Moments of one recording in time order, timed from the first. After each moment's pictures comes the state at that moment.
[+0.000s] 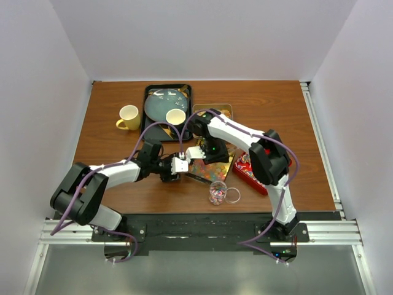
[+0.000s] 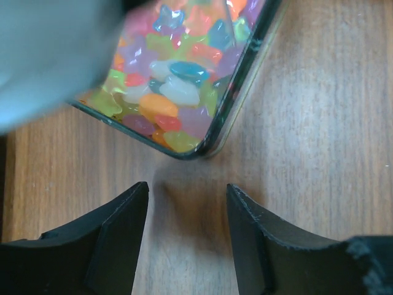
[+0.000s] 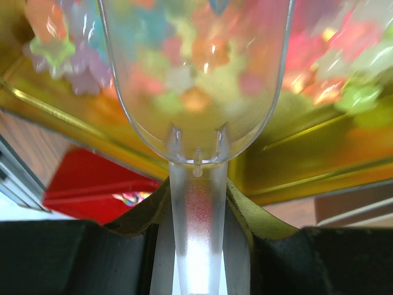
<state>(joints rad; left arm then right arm) -0.47 1.47 0.55 0.05 0.63 0.90 0.75 2.11 1.75 -1.38 0.11 -1.10</state>
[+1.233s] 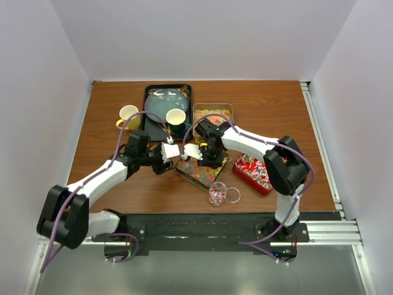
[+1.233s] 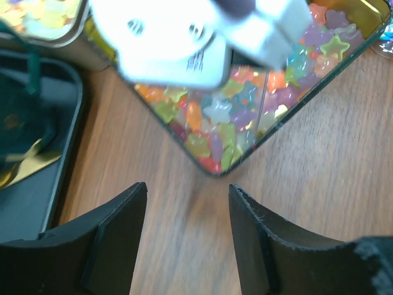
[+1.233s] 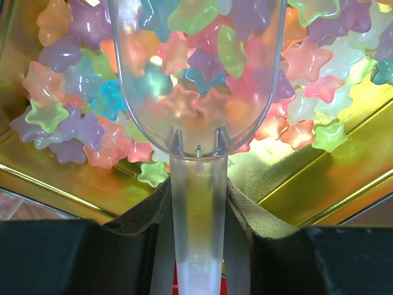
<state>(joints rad) -0.37 1.26 0.62 -0.13 0.62 0.74 0.74 1.91 1.39 -0.86 -0.15 -0.89</state>
